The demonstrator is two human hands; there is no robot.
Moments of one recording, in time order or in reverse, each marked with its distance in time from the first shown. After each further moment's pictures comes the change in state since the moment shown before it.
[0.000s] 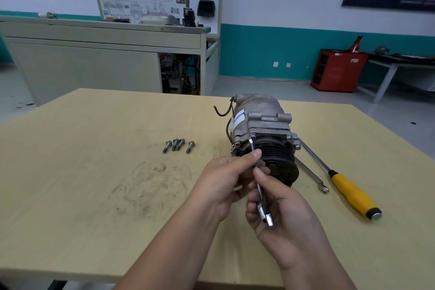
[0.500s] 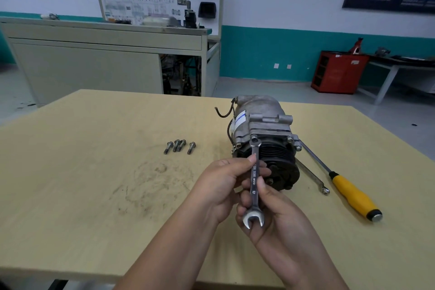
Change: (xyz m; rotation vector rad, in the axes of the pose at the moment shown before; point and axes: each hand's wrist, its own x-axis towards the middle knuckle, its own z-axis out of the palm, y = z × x) left_hand -0.005 0.003 -0.003 -0.009 -0.050 -0.028; right_hand 0.003 0.013 -0.015 0.048 -0.221 0.005
